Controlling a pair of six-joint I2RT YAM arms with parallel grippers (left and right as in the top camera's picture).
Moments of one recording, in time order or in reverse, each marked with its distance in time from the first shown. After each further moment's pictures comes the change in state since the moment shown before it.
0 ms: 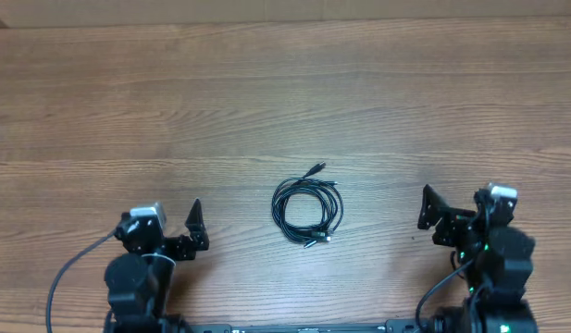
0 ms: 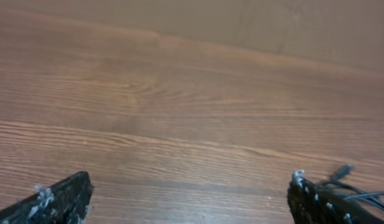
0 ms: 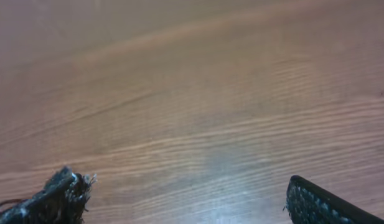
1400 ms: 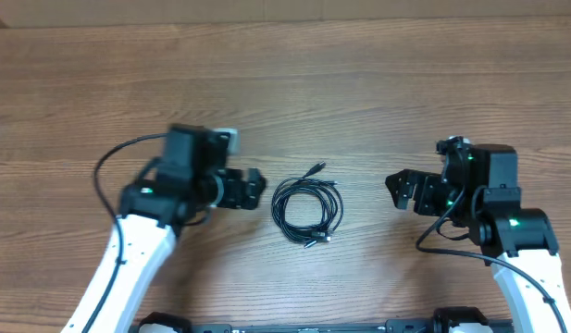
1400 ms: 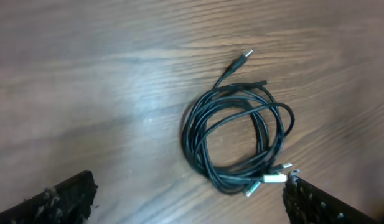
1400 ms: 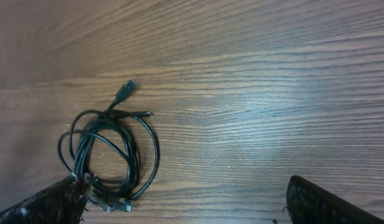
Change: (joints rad) left arm -0.358 1.040 0.687 -0.316 0.160 -0.044; right arm 0.090 0.634 0.420 -0.290 -0.265 0.004
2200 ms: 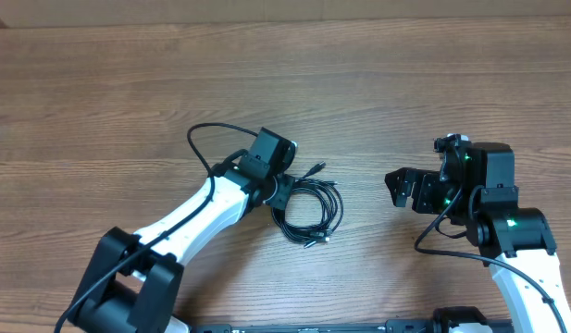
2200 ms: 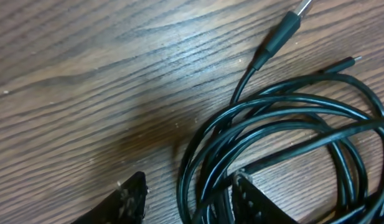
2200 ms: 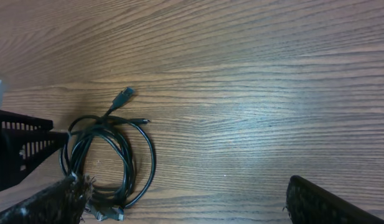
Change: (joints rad) left arm -0.231 0.434 0.005 0.270 -0.226 0.048; right arm 0.014 0.000 0.000 0.030 0.027 0.000
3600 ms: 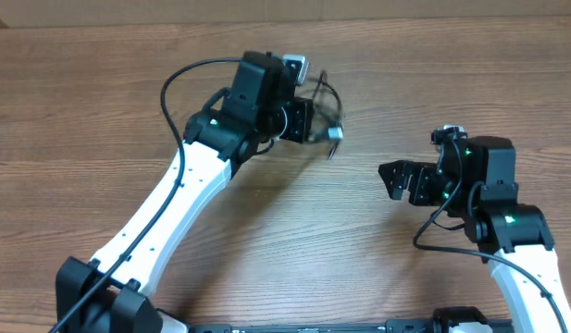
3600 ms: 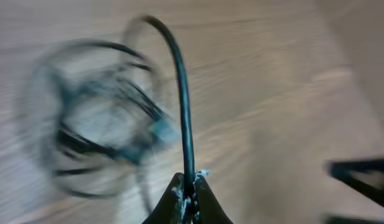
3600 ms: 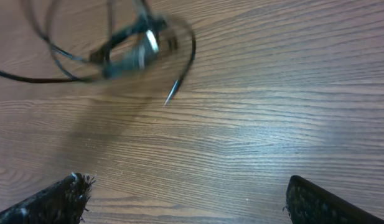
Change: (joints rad) left arm 0.057 -0.050 0.453 -0.088 0.289 -0.177; right arm 0.001 0.025 0.000 0.099 -0.086 0.000
